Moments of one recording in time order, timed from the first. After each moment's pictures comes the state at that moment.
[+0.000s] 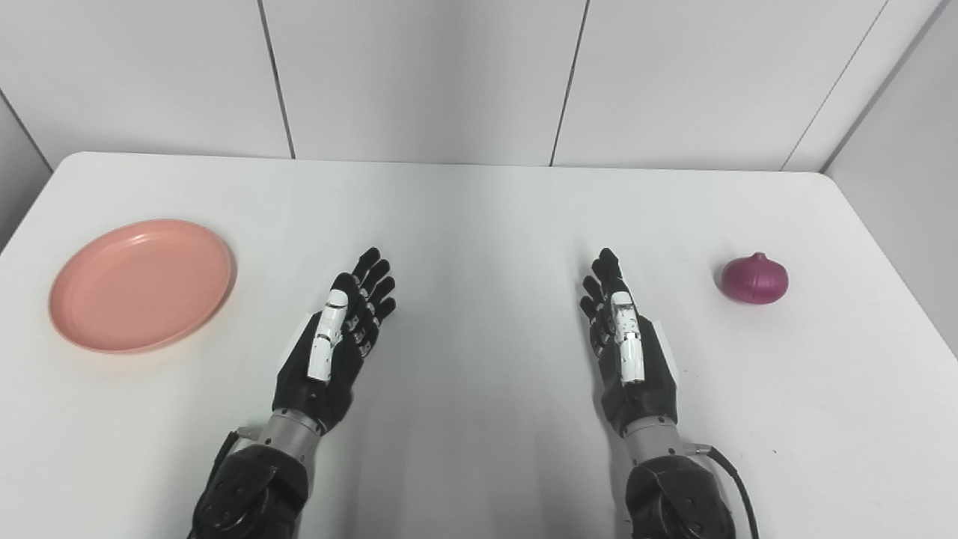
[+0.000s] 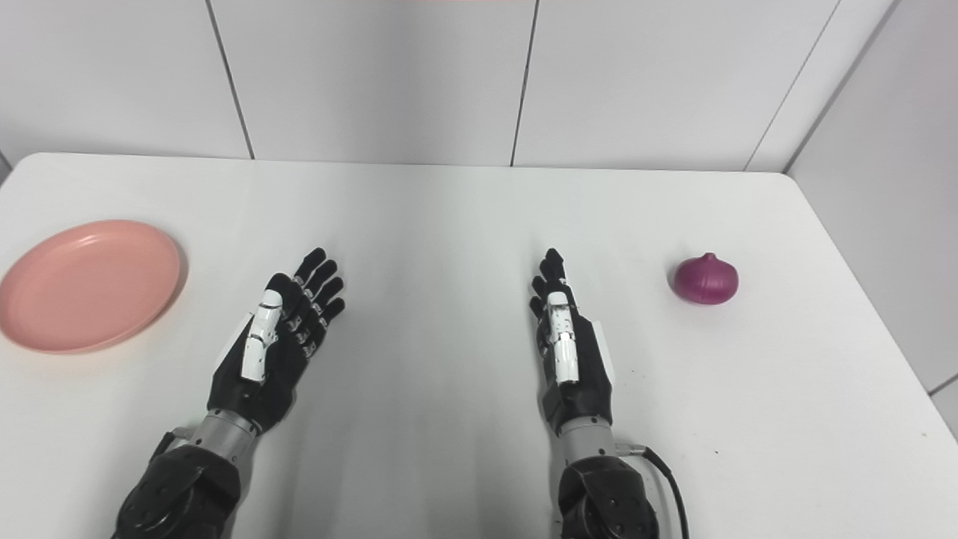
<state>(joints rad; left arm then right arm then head) -0.07 -0.01 -0.07 -0.10 -0.28 0.15 -0.21 -0.01 0.06 0.04 -0.27 0.09 0.22 -0.03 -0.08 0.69</state>
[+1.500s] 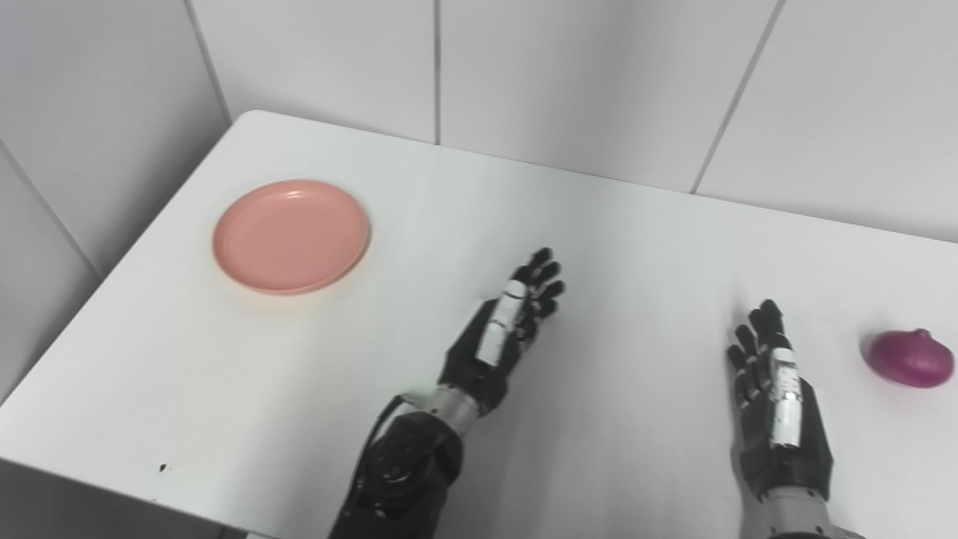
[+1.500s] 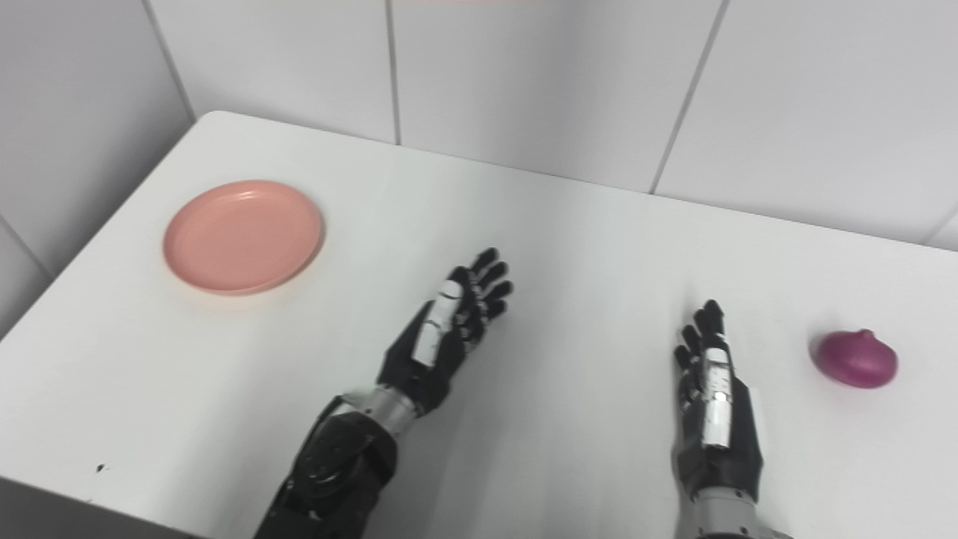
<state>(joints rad) -0.09 -0.17 -0.14 -0.02 -0.19 0.12 -0.15 -0.01 -0.04 -0.04 -0.25 0.18 0.22 0.03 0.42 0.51</state>
